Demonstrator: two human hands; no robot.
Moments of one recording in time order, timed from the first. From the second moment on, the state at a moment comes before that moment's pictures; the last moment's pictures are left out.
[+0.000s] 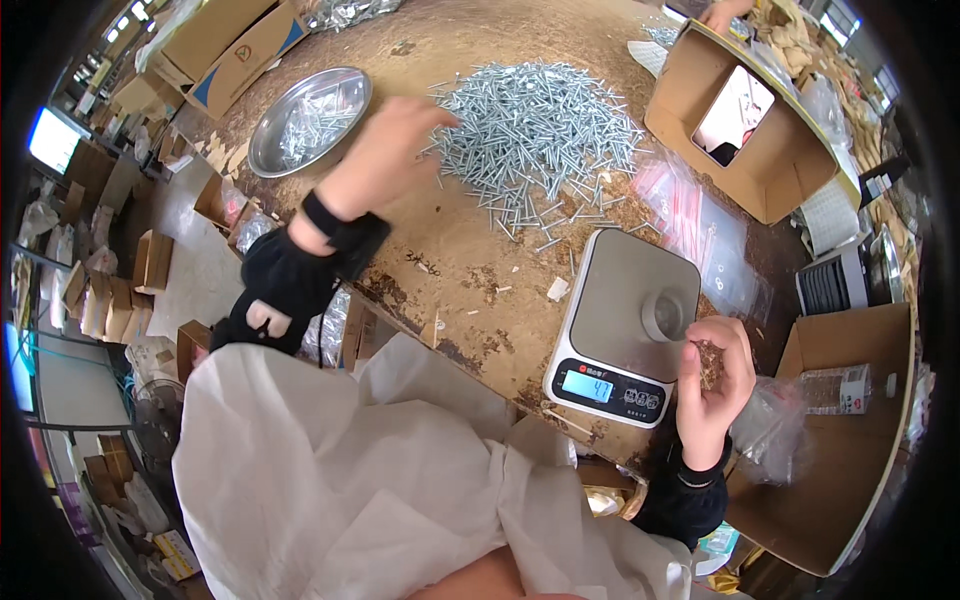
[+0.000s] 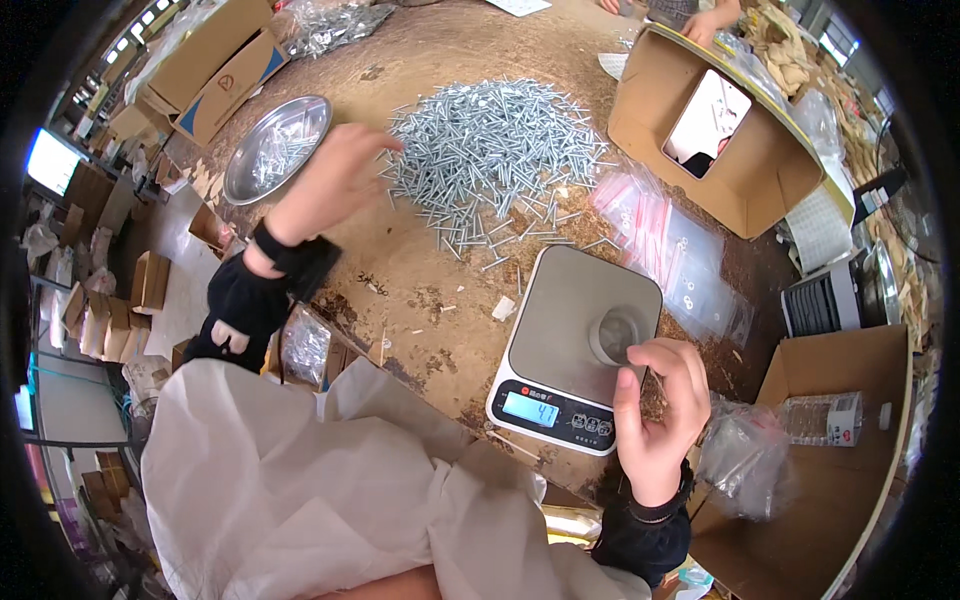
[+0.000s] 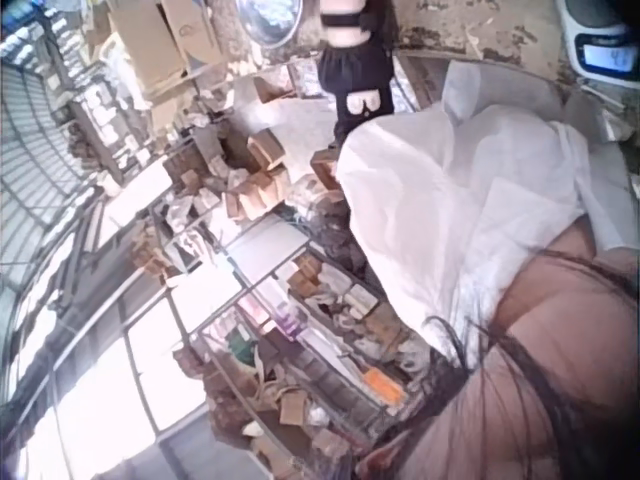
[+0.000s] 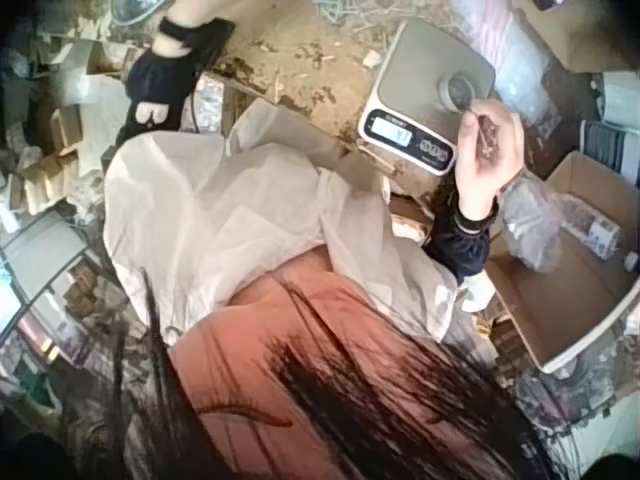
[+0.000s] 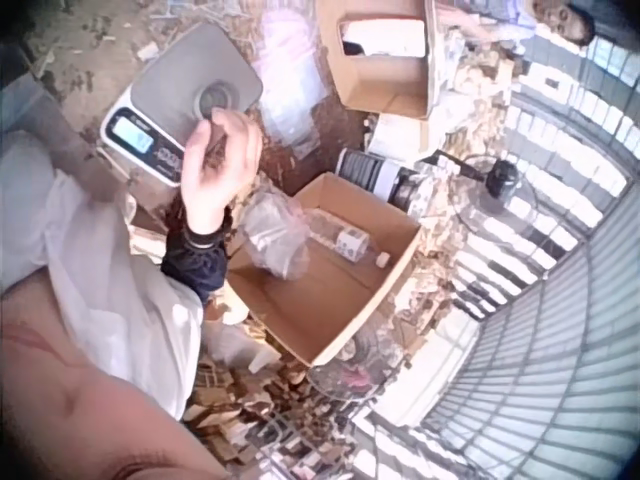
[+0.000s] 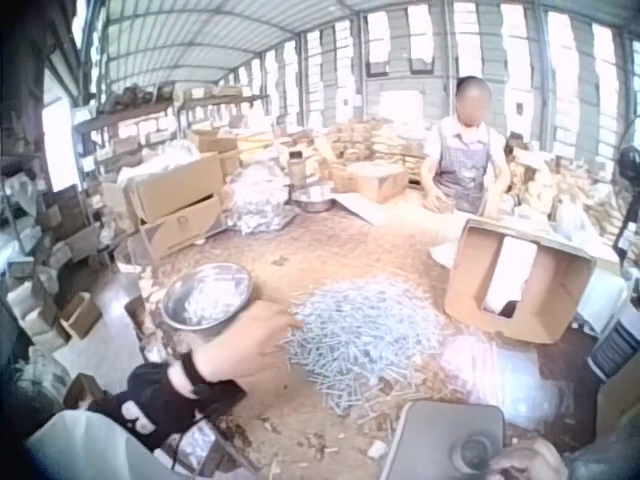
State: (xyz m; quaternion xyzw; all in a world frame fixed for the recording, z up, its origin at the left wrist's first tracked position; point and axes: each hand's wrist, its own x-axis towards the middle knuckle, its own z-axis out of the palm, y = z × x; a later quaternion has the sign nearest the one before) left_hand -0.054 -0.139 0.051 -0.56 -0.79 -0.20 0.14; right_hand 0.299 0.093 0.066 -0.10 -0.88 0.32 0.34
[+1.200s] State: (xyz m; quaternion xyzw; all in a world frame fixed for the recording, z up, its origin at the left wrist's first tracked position) left_hand -0.024 -0.050 0.028 -0.69 -0.70 -0.18 -0.01; right_hand 0.296 0.104 0.067 -0.13 -0.90 0.27 0.33
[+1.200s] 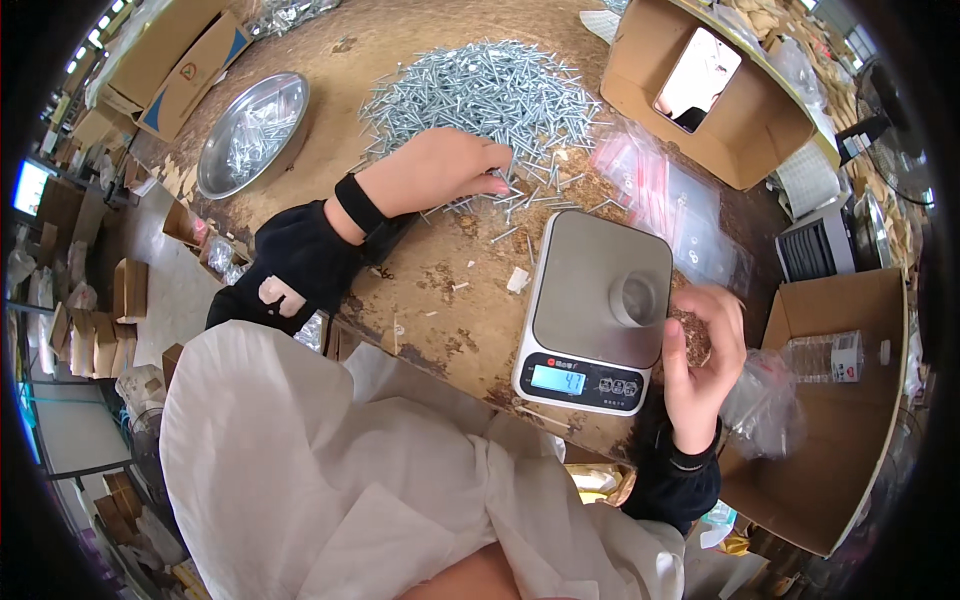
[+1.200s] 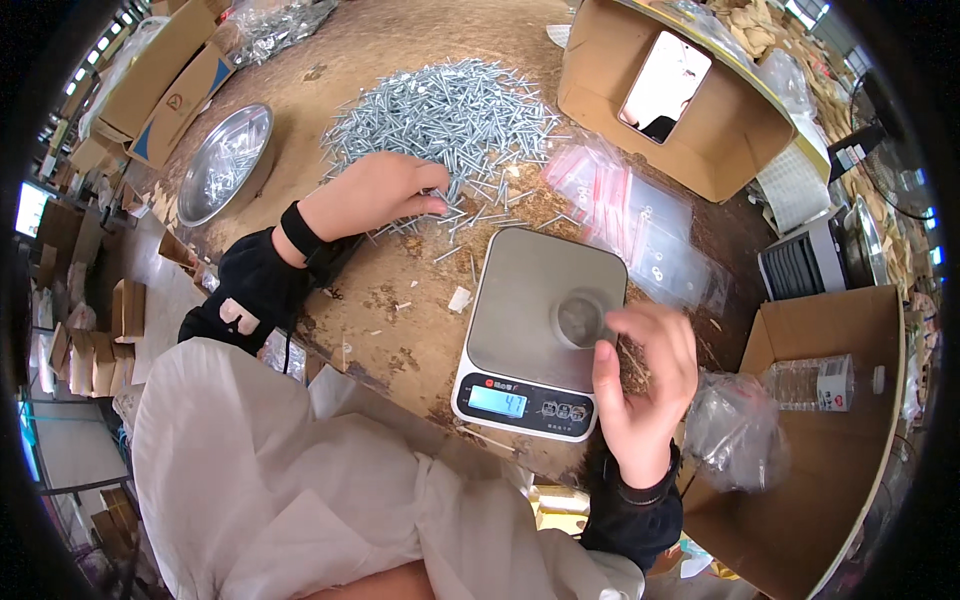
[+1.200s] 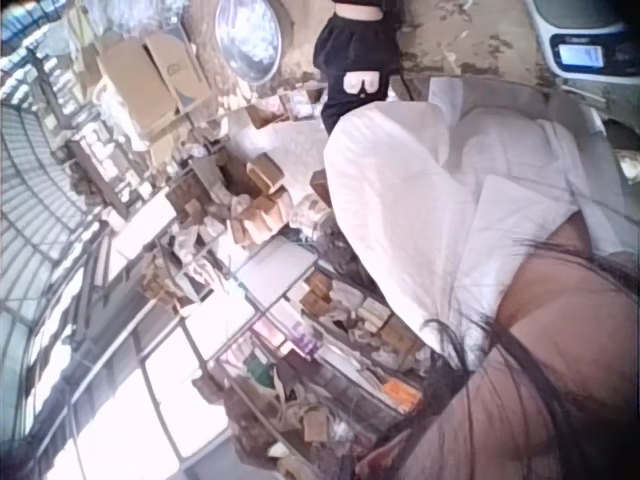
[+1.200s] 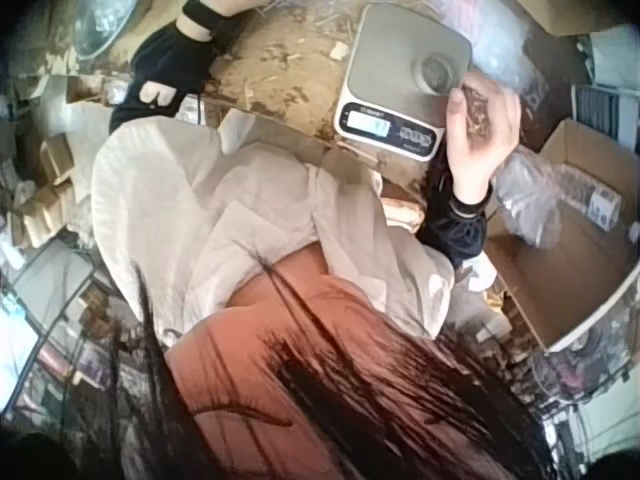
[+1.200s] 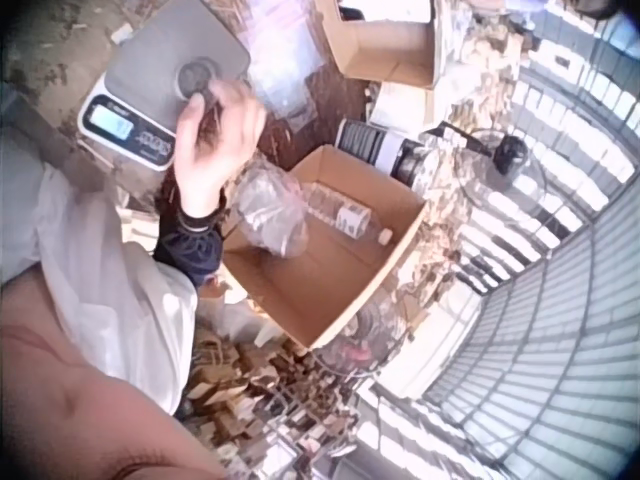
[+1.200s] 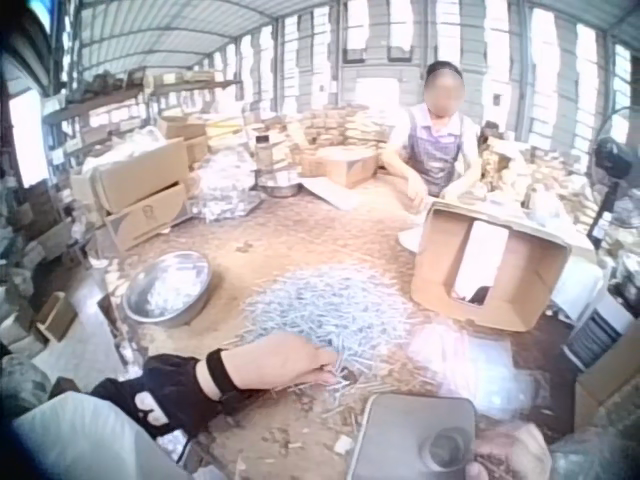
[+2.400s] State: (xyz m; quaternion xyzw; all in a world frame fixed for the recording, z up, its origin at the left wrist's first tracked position) left_hand 0.071 -0.006 0.064 -0.67 -0.48 -0.56 -0.09; right_hand 0.293 0.150 0.085 -0.13 -0.89 0.36 0.23
